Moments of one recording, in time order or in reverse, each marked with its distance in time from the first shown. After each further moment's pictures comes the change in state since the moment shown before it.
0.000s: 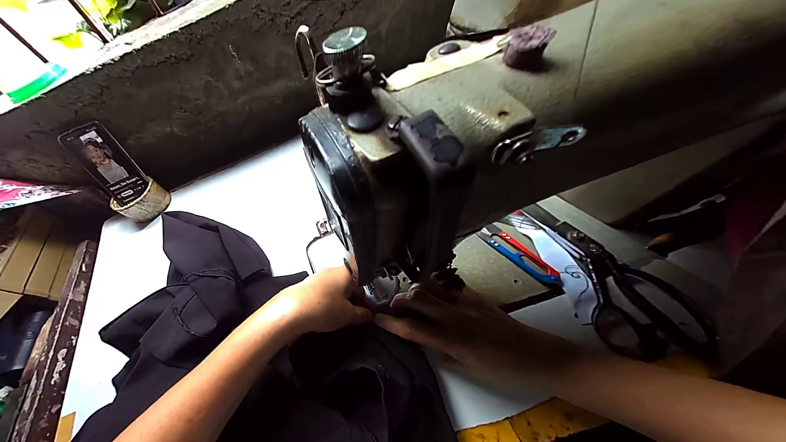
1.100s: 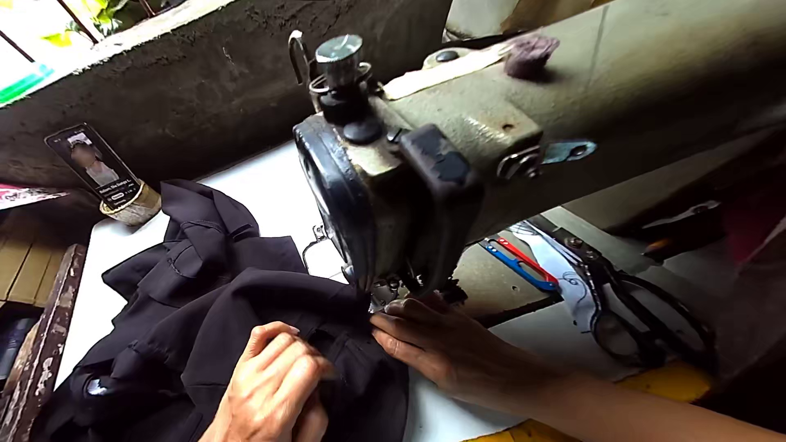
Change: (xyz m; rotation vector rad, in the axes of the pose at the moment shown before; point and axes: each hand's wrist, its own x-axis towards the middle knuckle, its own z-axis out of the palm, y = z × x) left_hand -0.071 -0.058 0.084 0.345 0.954 0.653; right_hand 0.006 -0.016 0.010 -0.070 0.007 -0.028
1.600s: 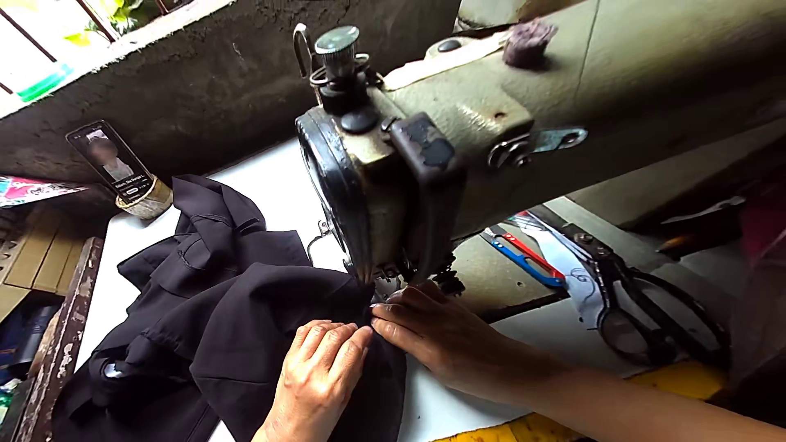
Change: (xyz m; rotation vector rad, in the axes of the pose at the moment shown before) left_hand -0.004 0.015 0.065 0.219 0.137 -0.130; right_hand 0.005 0.001 0.004 0.033 0.032 0.033
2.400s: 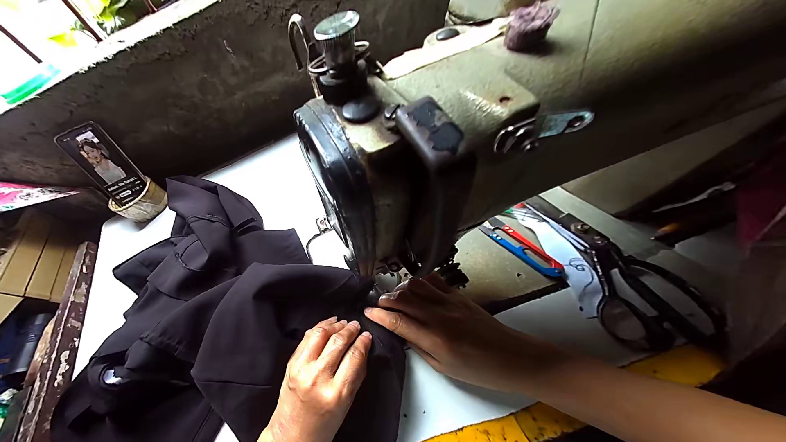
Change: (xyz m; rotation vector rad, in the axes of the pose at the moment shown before) left_hand -0.006 -0.002 0.002 -0.028 0.008 0.038; right_hand -0.001 0.001 0.000 -0.016 -0.015 0.055
